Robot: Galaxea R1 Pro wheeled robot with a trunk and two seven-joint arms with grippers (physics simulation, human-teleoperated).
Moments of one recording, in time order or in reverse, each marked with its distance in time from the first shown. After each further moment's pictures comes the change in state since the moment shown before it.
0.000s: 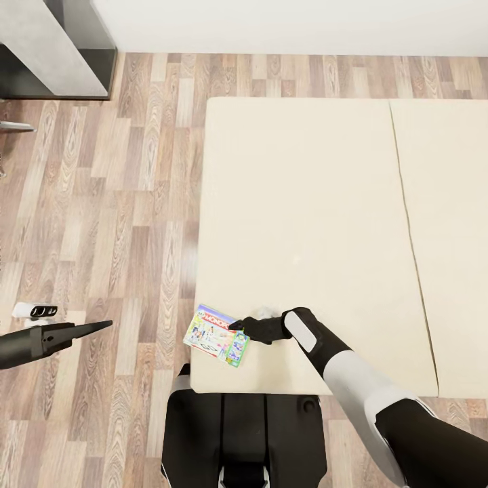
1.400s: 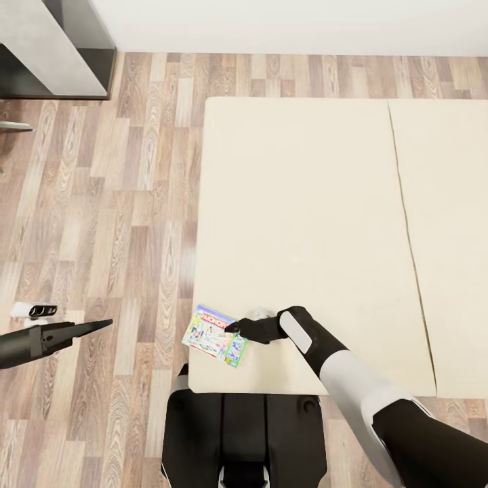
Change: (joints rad) left arm 0.000 -0.007 0.007 -0.004 0.006 0.002 0.000; right arm 0.000 0.018 0.011 -0.015 0.066 0.006 0.007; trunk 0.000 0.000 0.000
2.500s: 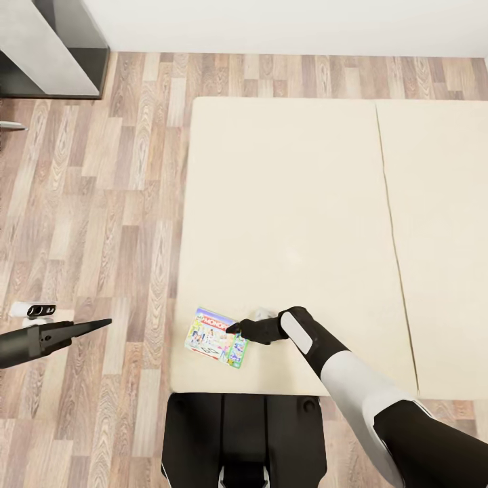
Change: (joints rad) left arm 0.000 0.006 -0.001 -0.006 0.006 -0.005 -0.003; right arm 0.004 -0.006 0.006 -0.006 -0.002 0.007 -0.005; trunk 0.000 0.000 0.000
